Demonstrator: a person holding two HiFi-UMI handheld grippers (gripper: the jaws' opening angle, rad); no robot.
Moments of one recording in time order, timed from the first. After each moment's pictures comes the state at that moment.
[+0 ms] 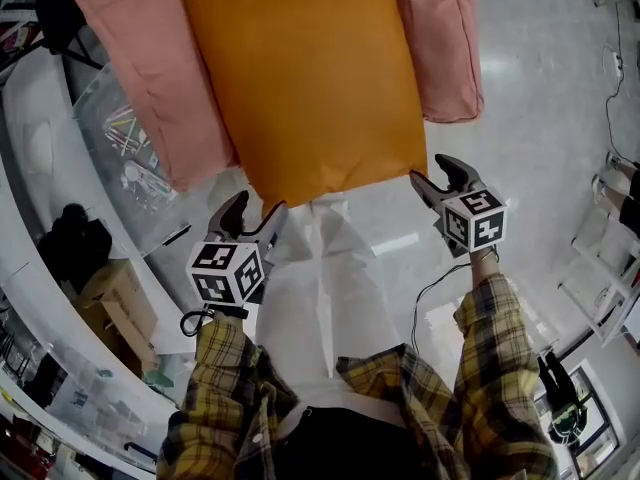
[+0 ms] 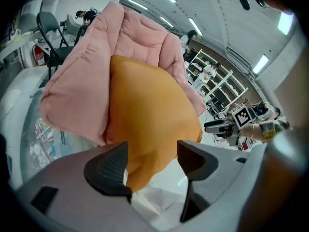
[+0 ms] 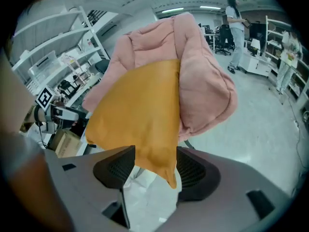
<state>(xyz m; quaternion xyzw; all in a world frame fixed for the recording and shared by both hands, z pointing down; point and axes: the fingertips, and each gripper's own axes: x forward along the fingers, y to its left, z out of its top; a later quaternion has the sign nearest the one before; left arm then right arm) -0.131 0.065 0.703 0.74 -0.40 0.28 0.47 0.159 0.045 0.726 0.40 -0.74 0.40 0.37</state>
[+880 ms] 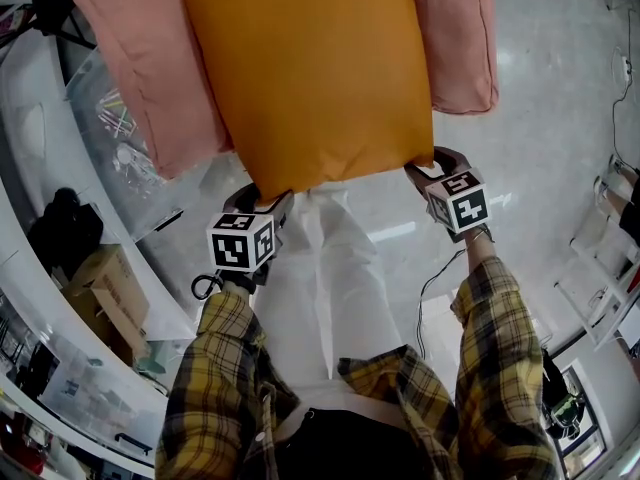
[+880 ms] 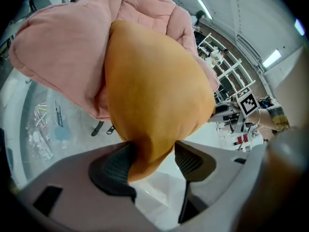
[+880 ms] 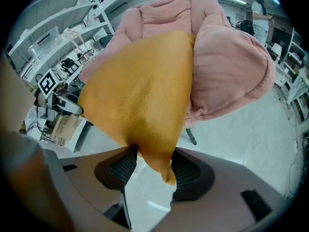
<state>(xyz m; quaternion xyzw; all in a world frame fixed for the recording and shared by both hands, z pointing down) -0.114 0.108 0.788 0.69 -0.36 0.35 0.52 0.159 0.070 0.793 0.32 -0.72 0.39 0.47</state>
